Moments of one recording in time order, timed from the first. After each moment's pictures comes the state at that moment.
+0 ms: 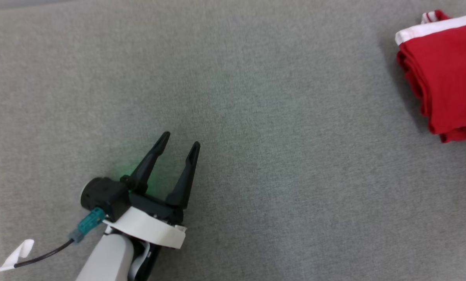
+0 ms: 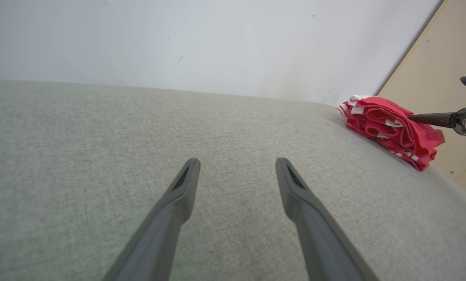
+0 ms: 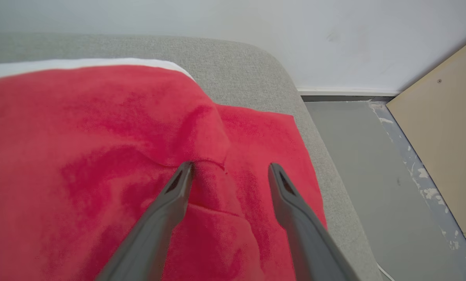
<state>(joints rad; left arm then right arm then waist) -0.36 0.16 -0.28 0.19 -0.28 -0.13 -0.27 -1.12 -0.56 0.71 1.09 0.88 0.13 0.02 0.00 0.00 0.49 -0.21</state>
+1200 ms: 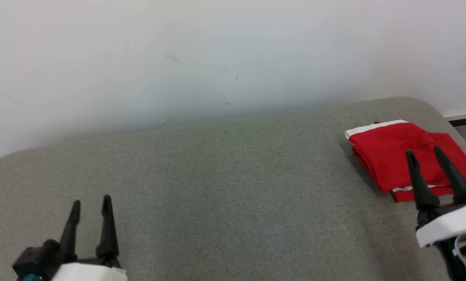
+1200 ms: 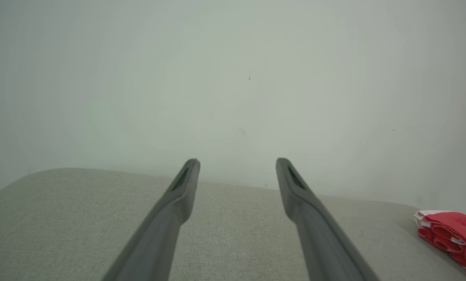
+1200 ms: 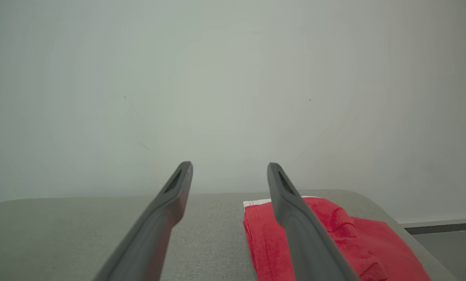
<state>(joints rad) -0.07 0.06 0.10 0.14 -0.26 -0.10 -0.26 -0.42 -0.43 0.38 0.43 0.71 0.13 -0.26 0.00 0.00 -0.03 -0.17</state>
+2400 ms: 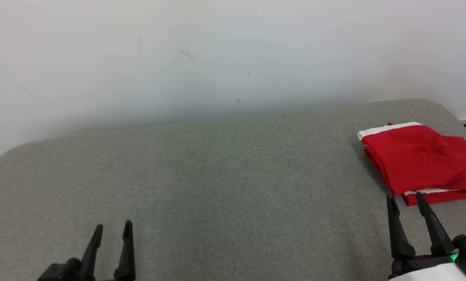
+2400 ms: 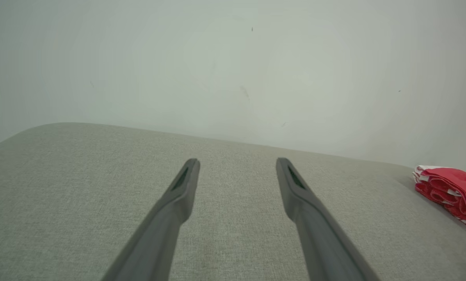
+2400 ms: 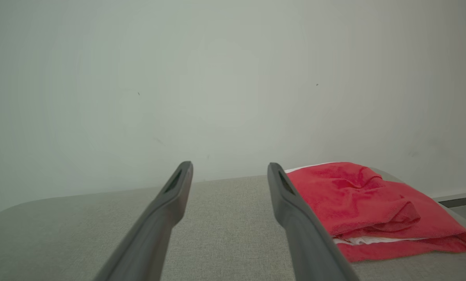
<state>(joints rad) 0.00 0.05 0.05 0.20 -0.24 -0.12 -0.26 -0.08 -0.12 0.08 0.17 0.37 0.13 -0.26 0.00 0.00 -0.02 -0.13</state>
